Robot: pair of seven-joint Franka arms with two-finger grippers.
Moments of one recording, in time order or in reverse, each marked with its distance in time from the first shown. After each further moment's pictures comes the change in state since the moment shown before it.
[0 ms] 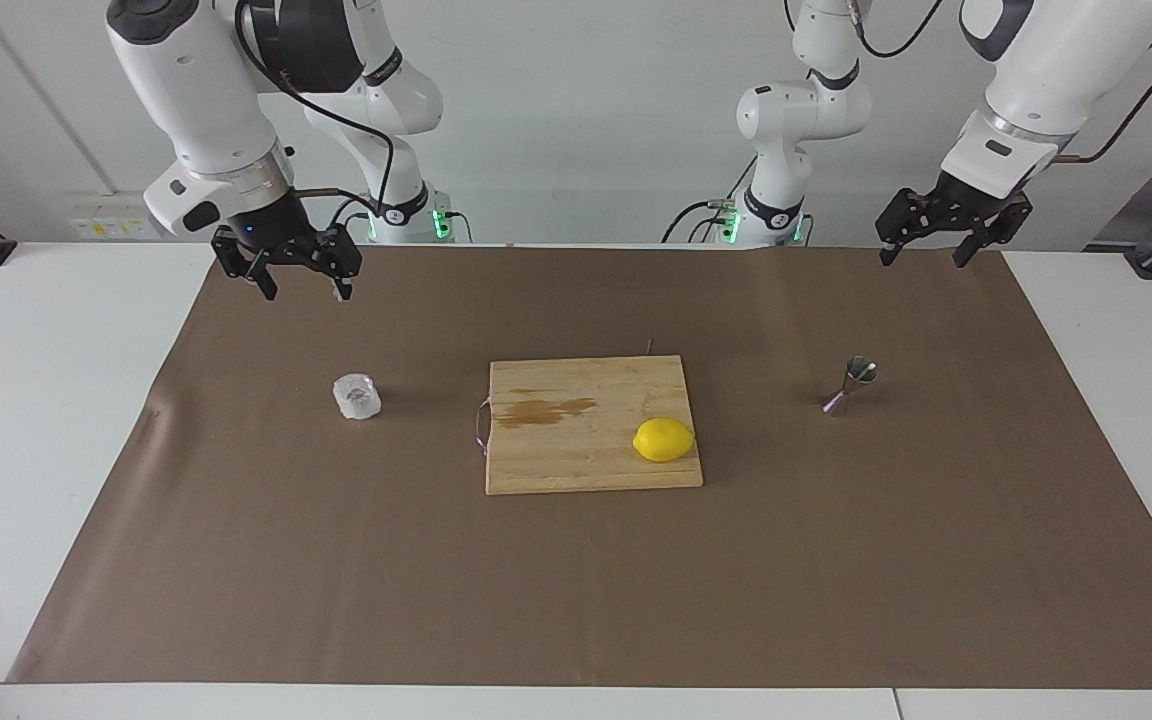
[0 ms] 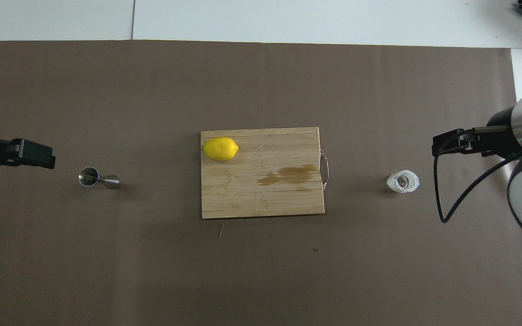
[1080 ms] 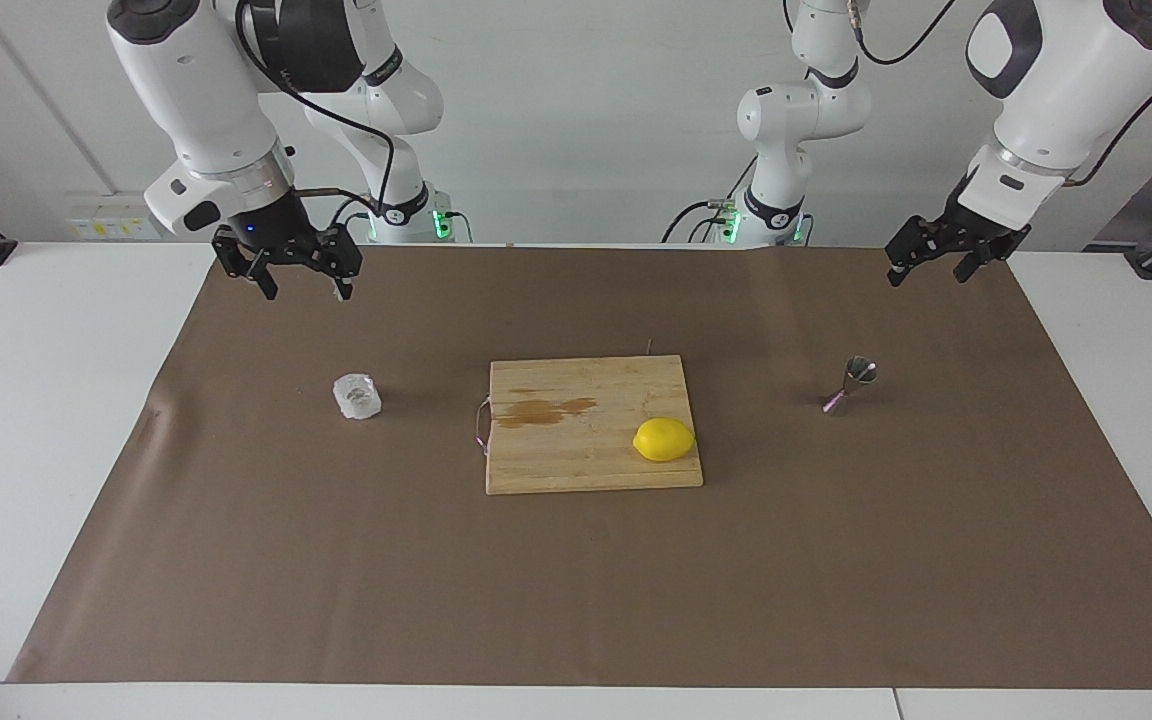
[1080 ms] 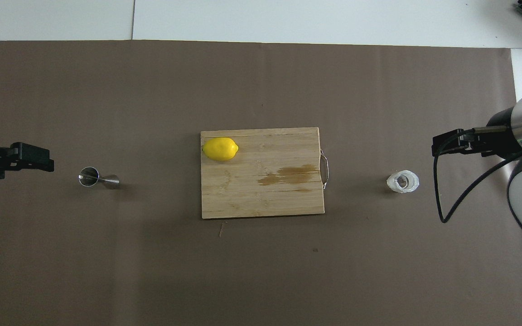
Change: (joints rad) left arm 0.081 -0.024 0.012 -0.156 -0.071 0.106 -0.096; right arm 0.000 0.000 0.000 0.000 0.000 0.000 0.000
